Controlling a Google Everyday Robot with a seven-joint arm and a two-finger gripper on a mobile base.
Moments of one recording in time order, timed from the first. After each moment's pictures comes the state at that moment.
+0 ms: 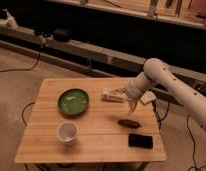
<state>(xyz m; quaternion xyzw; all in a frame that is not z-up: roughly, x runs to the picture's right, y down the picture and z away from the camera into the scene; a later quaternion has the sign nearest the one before) 0.112 0.082 0.751 -0.24 -0.39 -0.22 0.86</state>
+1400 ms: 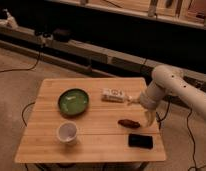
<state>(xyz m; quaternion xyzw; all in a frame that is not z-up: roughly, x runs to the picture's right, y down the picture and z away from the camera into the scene) 0.208 0.144 0.738 -0.33 -0.22 -0.19 0.90</state>
